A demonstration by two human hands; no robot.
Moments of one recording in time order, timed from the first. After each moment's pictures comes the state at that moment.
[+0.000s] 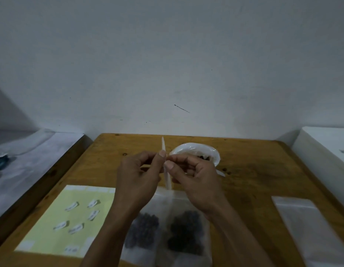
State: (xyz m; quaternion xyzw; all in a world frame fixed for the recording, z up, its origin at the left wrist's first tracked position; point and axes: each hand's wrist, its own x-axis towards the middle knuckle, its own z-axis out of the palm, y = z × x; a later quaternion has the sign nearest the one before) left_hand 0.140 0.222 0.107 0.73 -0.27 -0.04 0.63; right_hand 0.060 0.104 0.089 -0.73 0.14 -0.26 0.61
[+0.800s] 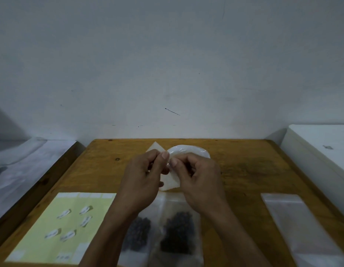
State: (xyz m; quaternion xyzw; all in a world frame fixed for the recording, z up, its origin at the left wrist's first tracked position) left_hand 0.130 0.209 0.117 0.75 -0.36 -0.07 0.55; right_hand 0.041 0.097 0.101 -0.81 0.15 -0.37 0.42
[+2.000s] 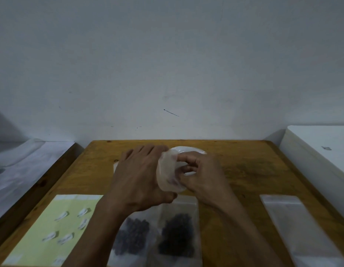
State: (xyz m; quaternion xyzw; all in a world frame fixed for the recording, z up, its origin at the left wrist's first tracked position) left_hand 0.155 0.211 0.121 0.82 -0.53 0.11 0.19; right_hand 0.043 0.066 0.100 -0.84 0.17 -0.27 0.44
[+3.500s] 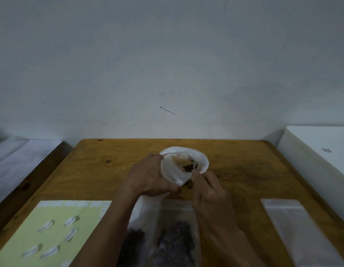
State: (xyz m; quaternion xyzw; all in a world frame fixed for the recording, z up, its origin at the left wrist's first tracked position) left_hand 0.197 0.150 0.087 0.88 -0.42 -0.11 0.18; right_hand 0.041 0.058 0.023 -0.89 0.22 -0.39 0.08
